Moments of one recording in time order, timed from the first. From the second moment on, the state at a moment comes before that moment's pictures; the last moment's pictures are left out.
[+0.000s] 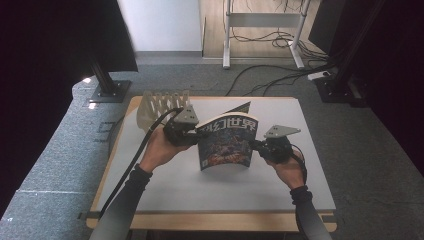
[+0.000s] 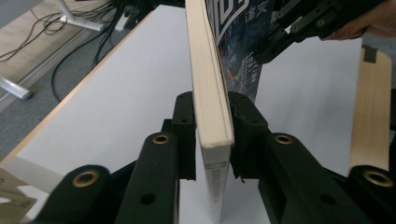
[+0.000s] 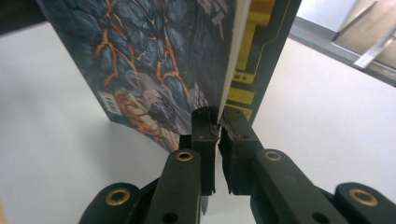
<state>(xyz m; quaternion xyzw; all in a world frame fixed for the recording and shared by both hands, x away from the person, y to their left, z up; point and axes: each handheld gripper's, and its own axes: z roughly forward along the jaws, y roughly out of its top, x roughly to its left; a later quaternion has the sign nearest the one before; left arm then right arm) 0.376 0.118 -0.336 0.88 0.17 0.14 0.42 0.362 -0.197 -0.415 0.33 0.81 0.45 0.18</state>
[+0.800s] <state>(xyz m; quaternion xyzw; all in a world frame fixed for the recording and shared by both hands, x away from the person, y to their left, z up) 0.389 0.118 -0.350 0.86 0.20 0.11 0.45 0.362 -0.203 -0.417 0.33 0.80 0.46 0.19</state>
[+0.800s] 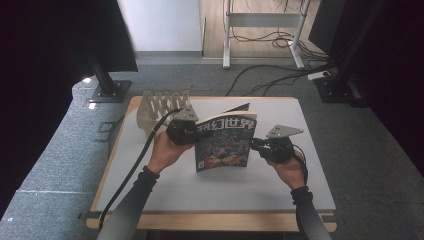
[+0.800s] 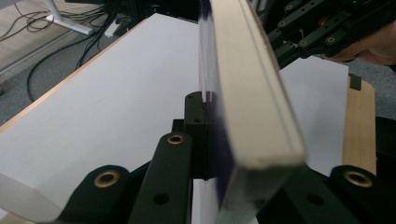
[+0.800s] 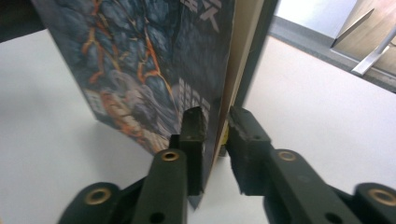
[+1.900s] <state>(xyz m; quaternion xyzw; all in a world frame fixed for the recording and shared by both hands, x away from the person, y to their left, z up) 0.359 0.223 -0.321 0.84 0.29 0.15 0.44 0.363 -0.198 -0.514 0.39 0.81 0.38 0.19</state>
